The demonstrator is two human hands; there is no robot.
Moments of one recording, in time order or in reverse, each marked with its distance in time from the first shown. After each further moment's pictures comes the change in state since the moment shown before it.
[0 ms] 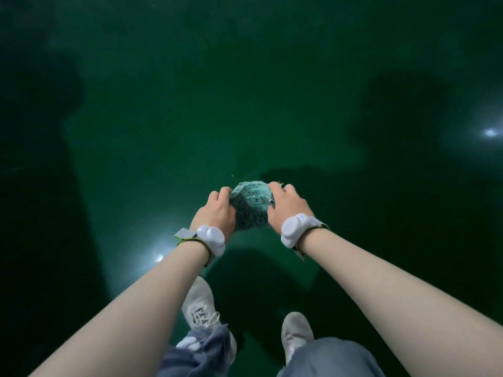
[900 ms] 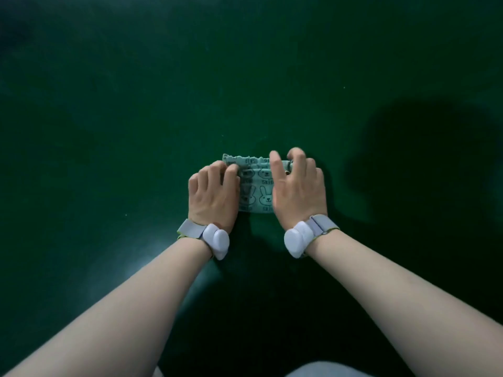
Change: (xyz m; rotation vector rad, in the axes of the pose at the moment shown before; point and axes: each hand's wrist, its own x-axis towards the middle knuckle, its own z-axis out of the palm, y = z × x) left_hand 0.245 -0.121 0.243 0.275 0.873 0.238; right_hand 0.252 0.061 0.214 -0.337 0.634 -0.315
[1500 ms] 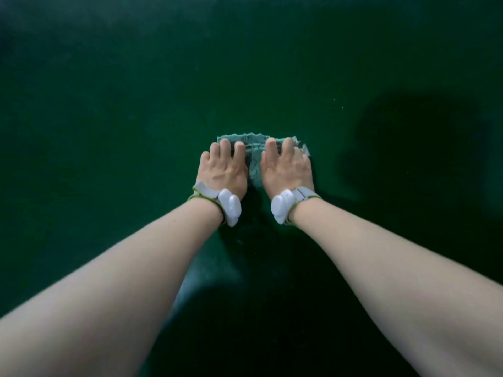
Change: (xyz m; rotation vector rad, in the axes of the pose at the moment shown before) left_hand 0.122 -0.006 0.051 0.122 -0.171 0.090; right_hand 0.114 0.003 0.046 -0.038 0.002 0.052
